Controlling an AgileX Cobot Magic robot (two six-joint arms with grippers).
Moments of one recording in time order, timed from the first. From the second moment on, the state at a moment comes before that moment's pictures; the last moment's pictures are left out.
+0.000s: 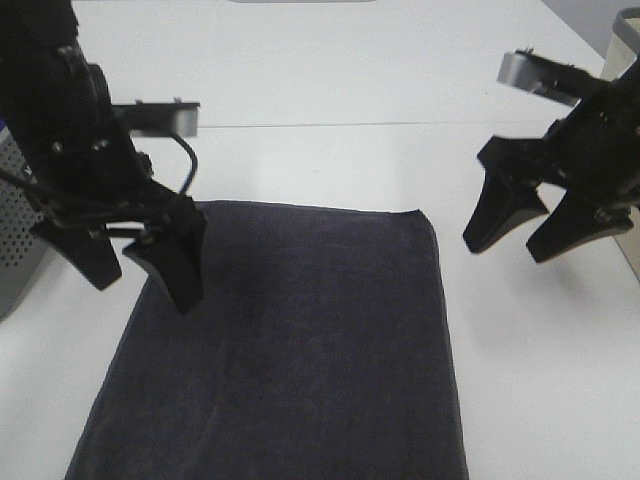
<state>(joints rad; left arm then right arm) -0.40 1.79 -1.29 -0.32 1.21 0.18 0.14 1.60 -1.05 0.44 0.99 -0.25</state>
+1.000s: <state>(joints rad) -0.15 2.42 -2.06 -0.31 1.21 0.23 0.01 2.19 -1.62 0.39 1.05 -0.23</state>
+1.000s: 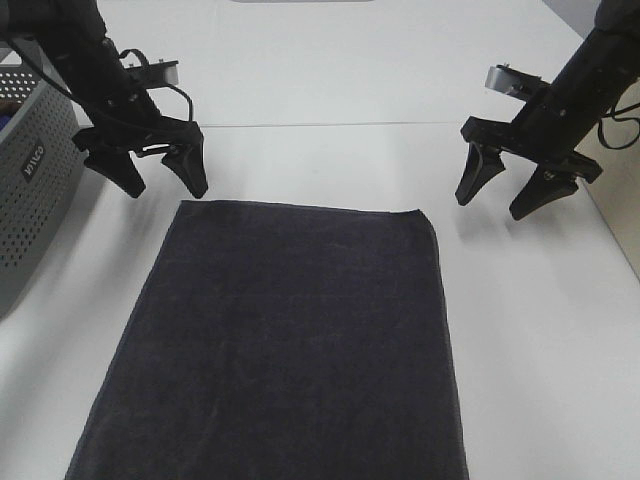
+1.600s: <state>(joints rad) -0.14 2.56 -2.17 -0.32 1.21 0.23 0.01 2.30 -1.62 0.42 0.95 -0.27</state>
